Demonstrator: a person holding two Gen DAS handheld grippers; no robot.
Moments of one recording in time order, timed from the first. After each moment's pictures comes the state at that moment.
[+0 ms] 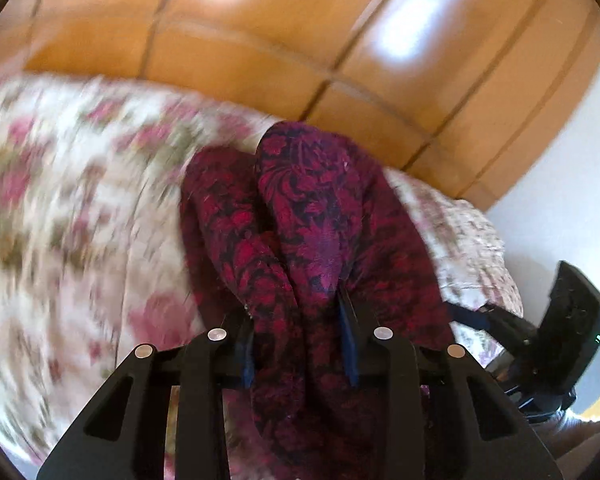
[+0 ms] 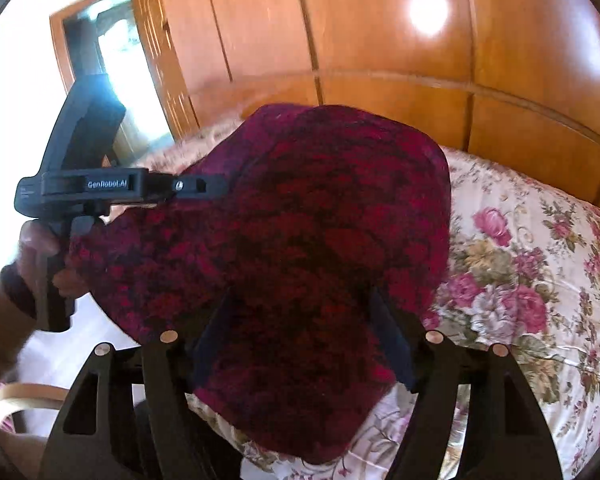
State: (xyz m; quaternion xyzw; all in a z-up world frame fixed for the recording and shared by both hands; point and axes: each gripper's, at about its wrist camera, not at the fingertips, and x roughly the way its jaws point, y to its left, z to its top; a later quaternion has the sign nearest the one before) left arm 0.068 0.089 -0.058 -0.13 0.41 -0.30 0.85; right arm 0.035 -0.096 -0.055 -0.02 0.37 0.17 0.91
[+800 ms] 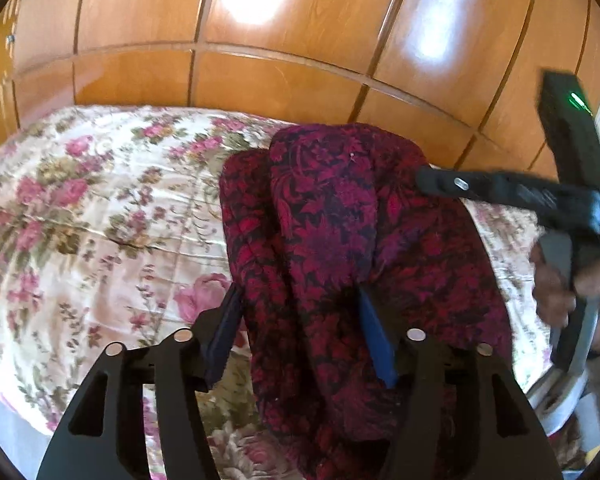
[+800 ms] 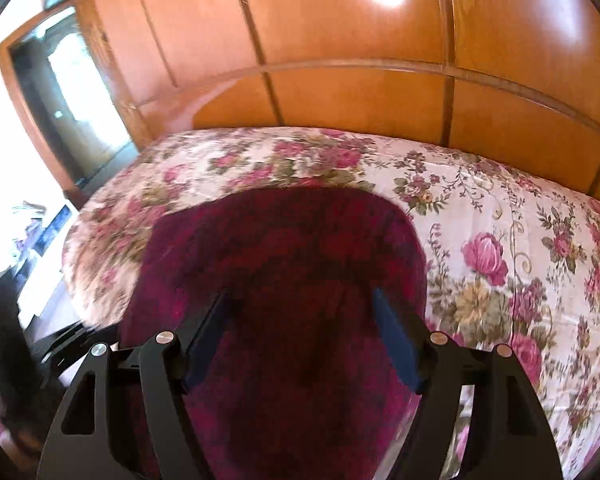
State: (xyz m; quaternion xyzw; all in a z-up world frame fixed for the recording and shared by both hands) left arm 0.027 0.068 -0.064 -0.05 0.36 -0.19 0.91; right arm 0.156 -0.113 -0.021 0.04 0.43 0.10 0.90
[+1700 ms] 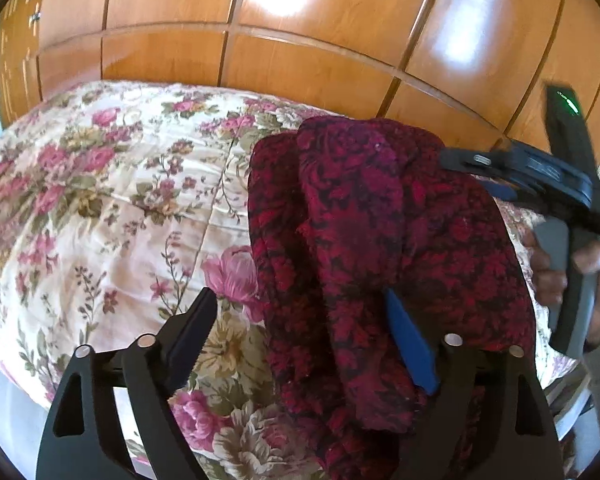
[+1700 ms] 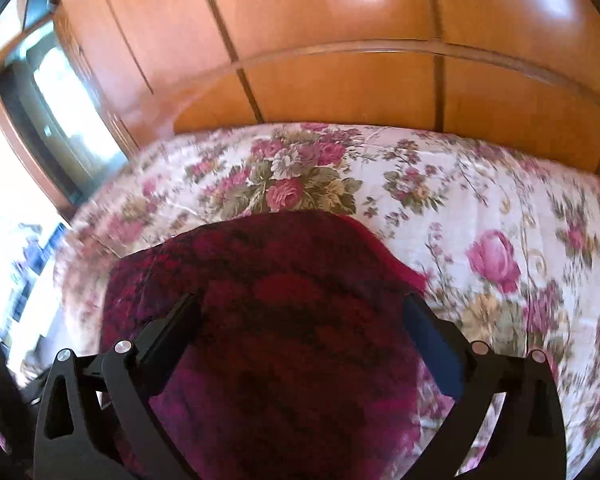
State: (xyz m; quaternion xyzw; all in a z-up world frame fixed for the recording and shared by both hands) left arm 0.026 0.087 -0.087 -0.08 0.39 -0.15 0.90; right arm 0.158 -0.149 -0.042 0.13 0.42 0.11 0.89
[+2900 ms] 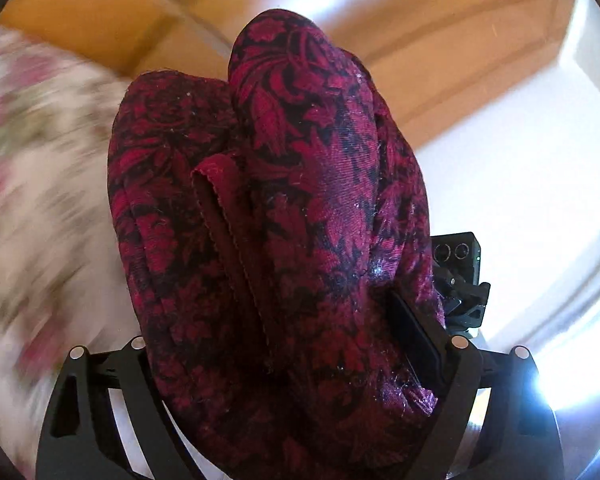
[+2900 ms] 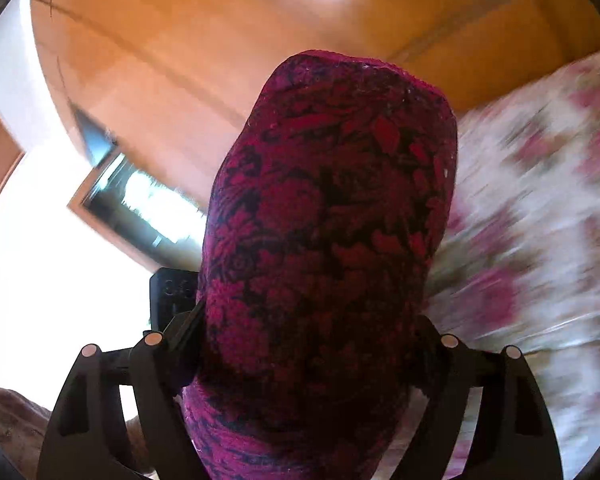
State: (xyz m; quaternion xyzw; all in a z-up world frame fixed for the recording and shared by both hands) left arm 0.124 -0.108 -0.055 -0.22 0.41 -0.55 0.70; right arm 0.048 -0.333 -0.020 0.35 0.29 0.20 0.87
